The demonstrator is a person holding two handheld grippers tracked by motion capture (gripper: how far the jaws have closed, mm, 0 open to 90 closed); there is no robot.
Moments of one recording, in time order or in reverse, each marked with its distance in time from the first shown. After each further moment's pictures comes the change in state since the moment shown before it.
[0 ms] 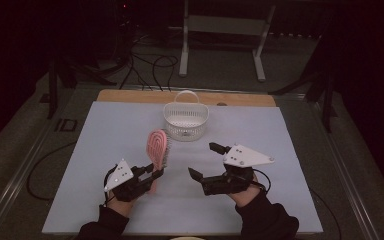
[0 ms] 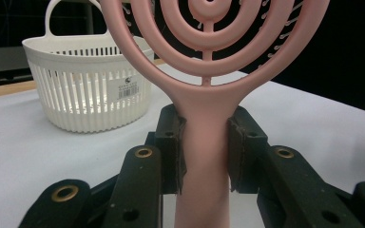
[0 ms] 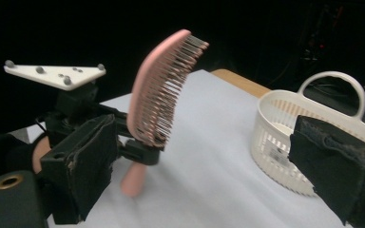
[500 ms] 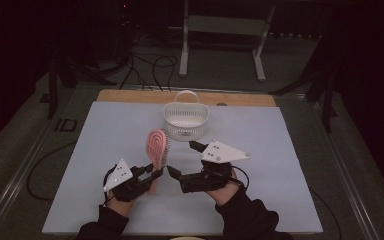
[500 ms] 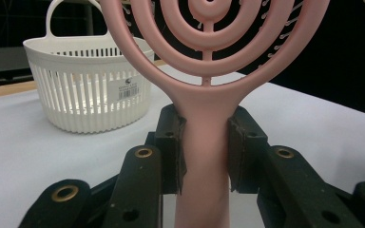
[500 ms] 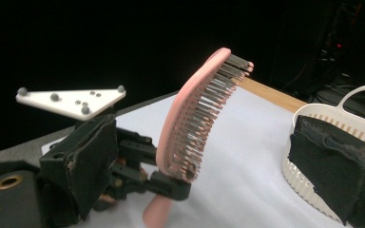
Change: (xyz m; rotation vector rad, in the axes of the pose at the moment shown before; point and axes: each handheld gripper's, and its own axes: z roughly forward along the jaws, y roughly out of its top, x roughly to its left) left arm 0.000 0.000 -0.001 -0.005 0.000 -0.003; right arm 0.023 0.012 0.038 -0.012 0.025 0.044
